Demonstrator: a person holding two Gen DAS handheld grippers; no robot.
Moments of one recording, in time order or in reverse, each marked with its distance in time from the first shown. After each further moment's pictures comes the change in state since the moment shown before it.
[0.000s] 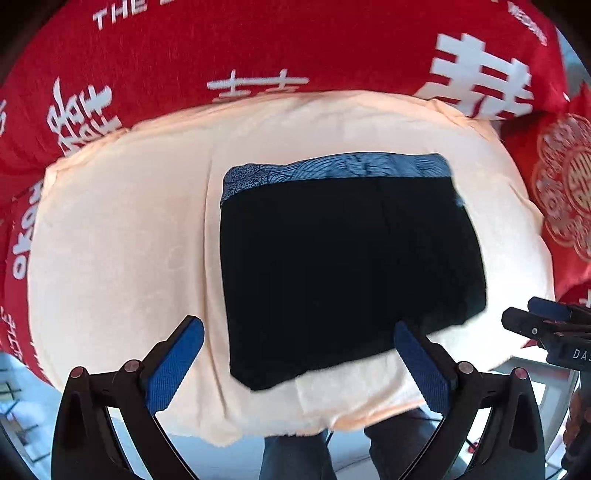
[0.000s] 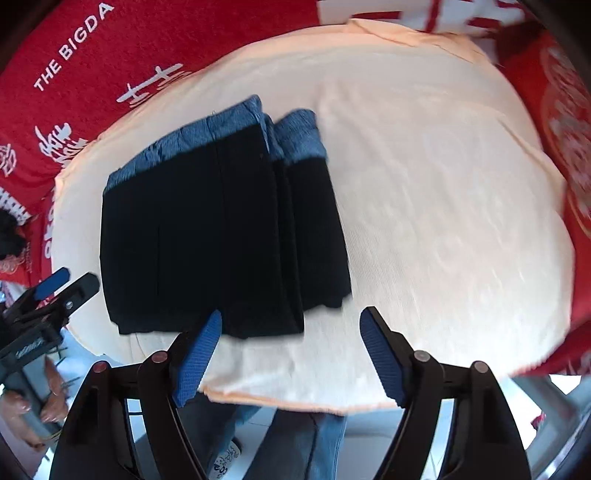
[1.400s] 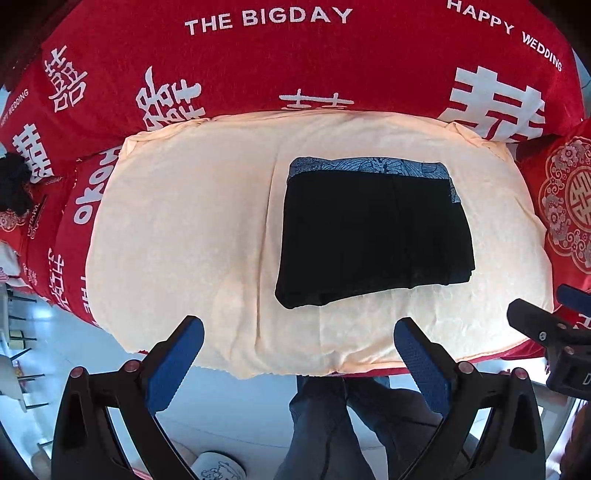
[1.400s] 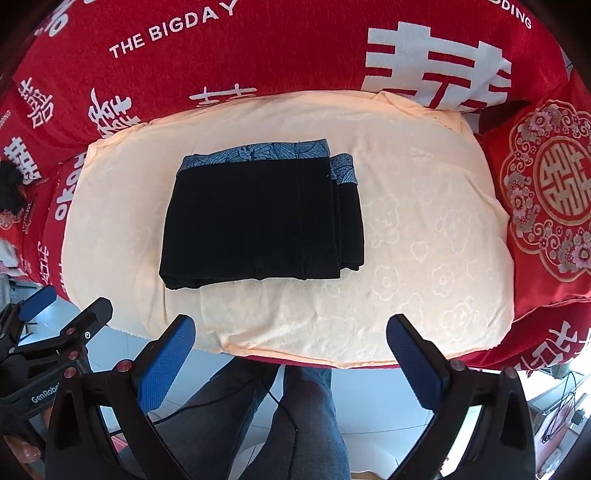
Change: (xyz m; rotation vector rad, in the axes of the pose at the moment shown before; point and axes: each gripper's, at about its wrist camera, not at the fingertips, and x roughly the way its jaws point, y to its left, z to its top) left arm -0.100 -0.002 -0.057 -0.143 -0.015 0.161; right arm -0.096 0.076 -0.056 -0.164 -0.101 -0.078
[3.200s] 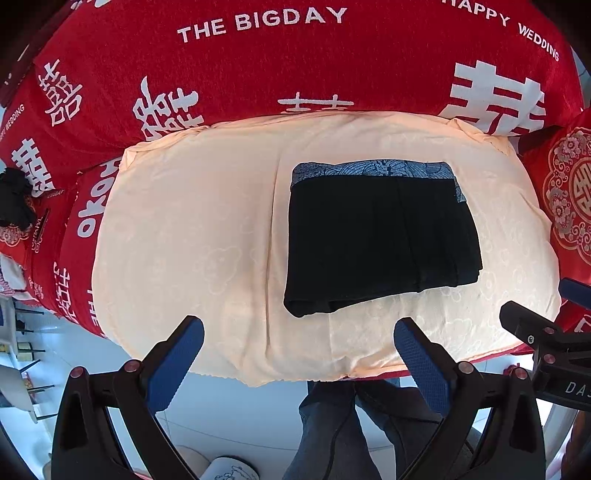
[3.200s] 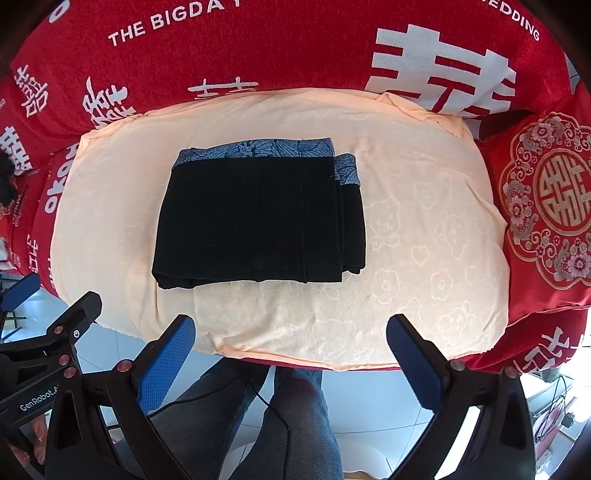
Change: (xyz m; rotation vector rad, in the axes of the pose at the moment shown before) left arm 0.002 -0.001 0.009 0.029 -0.004 0.025; right arm 0.010 0.013 0.007 -0.035 0.013 -0.057
